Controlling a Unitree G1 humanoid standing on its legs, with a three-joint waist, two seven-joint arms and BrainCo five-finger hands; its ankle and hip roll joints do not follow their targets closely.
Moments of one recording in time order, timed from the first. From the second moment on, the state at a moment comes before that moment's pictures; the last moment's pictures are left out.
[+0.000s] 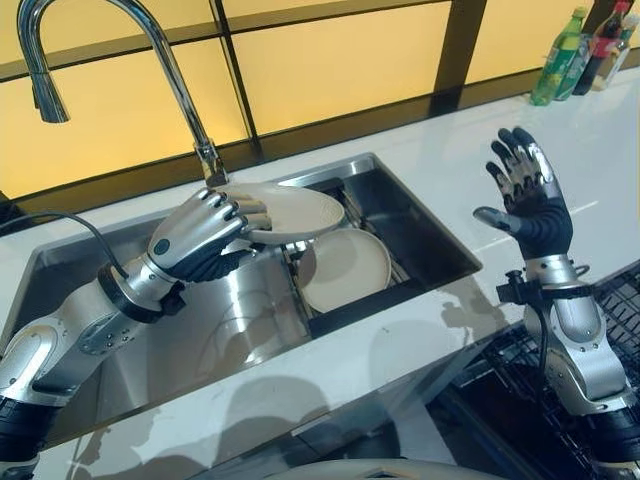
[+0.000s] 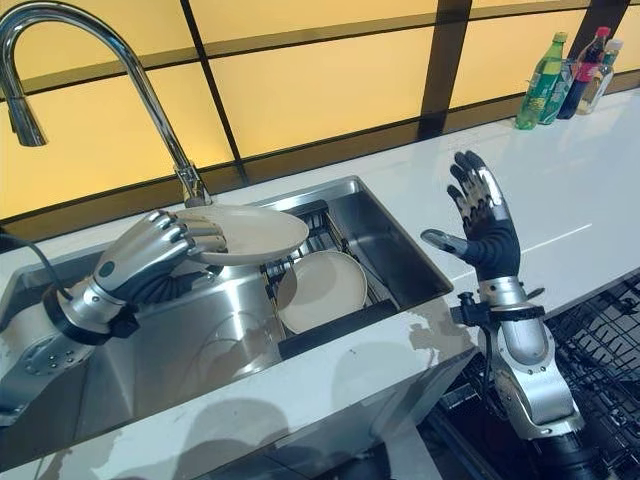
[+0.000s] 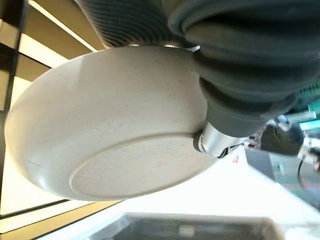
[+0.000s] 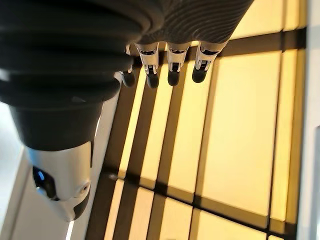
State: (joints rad) left arm -0.06 0.94 0.00 -0.29 0.45 -0.56 0.16; right arm -0.09 -0.65 0.07 -0.32 0.47 -0.31 -0.06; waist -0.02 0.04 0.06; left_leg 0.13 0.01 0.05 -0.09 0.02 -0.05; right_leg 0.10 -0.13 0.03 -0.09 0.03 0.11
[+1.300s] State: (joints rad) left arm -0.23 0.80 -0.30 -0.37 0.00 -0.50 -0.12; right arm -0.40 -0.81 0.34 -0.40 0.31 -0.30 0.26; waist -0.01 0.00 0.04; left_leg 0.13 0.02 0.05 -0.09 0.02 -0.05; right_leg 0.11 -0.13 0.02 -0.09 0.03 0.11
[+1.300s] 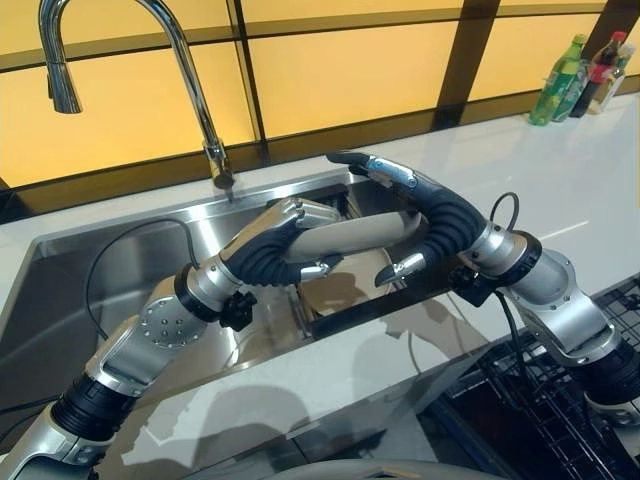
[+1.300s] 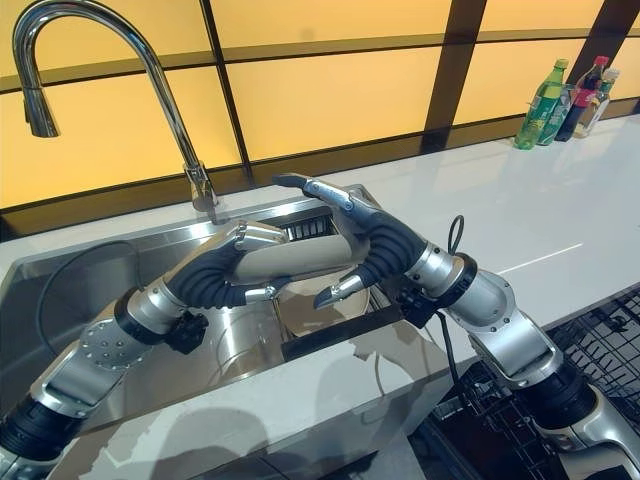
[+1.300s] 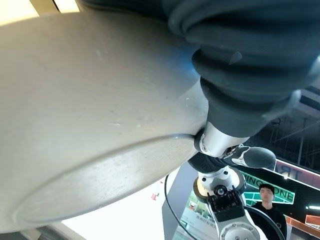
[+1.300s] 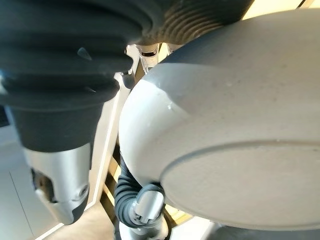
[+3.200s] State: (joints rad) left arm -0.23 0.80 -0.17 -0.46 -0.21 -0.62 -0.20; right arm -0.31 -0.79 0.25 -0.37 0.31 -0.31 0.21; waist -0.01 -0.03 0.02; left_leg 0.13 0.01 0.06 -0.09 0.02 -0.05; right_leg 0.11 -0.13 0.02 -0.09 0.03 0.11
